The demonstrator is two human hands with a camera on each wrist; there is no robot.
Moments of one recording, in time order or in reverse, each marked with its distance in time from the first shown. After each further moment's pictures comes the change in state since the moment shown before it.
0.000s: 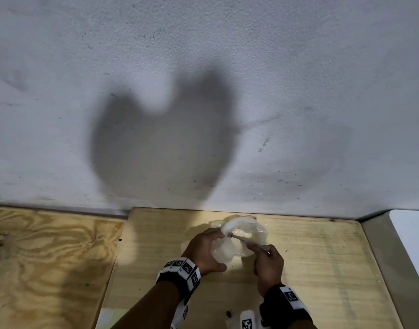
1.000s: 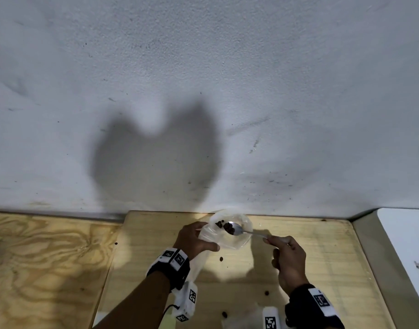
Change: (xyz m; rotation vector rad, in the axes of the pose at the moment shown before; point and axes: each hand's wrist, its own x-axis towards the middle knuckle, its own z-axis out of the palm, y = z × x) left_hand 0.015 -0.002 -0.022 -0.310 0.100 -0.220; right_hand -0.010 -0.068 -0.047 0.196 -0.052 -0.025
